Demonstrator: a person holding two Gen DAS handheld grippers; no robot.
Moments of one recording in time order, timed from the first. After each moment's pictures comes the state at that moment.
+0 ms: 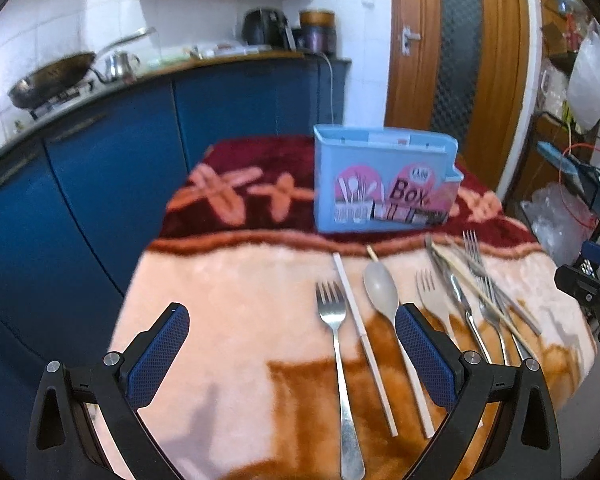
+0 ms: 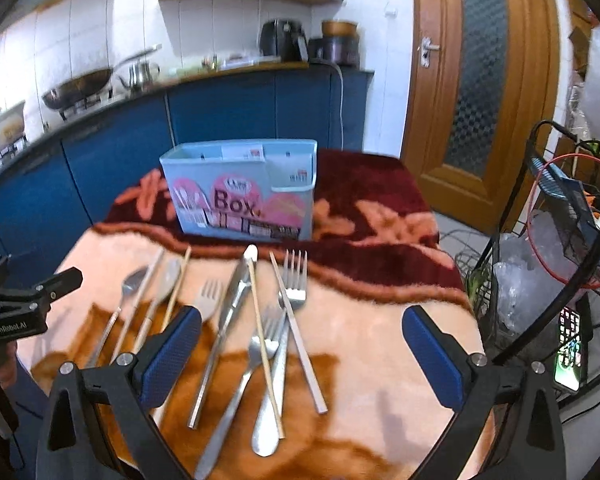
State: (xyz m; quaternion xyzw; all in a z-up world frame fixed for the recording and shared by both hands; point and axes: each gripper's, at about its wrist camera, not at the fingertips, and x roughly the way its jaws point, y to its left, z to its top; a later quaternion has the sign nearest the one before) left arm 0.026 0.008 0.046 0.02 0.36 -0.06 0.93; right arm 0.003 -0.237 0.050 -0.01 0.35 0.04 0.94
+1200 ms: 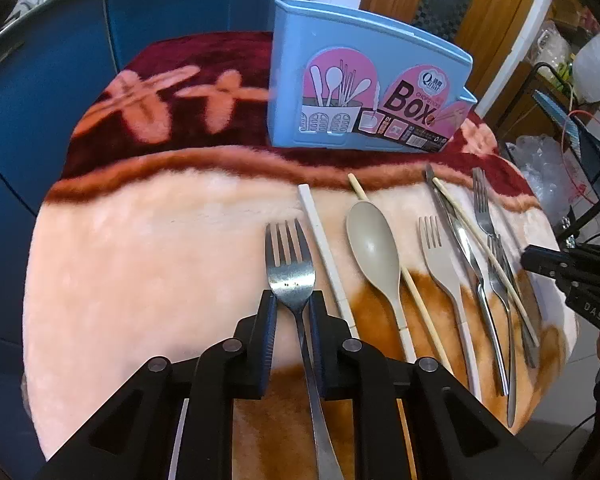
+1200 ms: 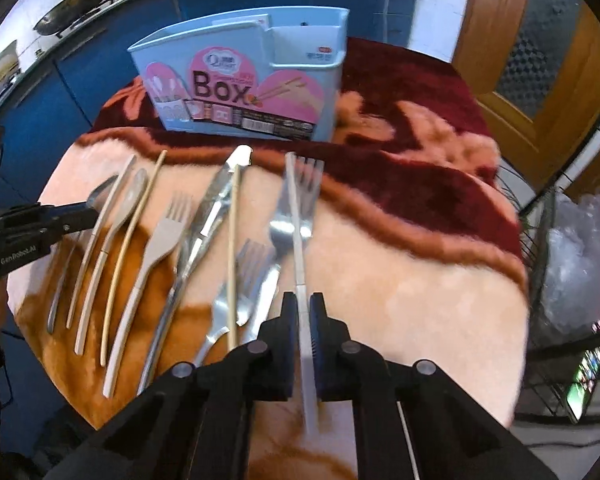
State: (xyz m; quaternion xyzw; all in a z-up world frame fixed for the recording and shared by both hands) left arm 0.089 -0.009 -0.009 0.00 0.51 -0.14 0.85; right arm 0.064 -0.249 -0.005 -0.04 0.53 0.10 0.84
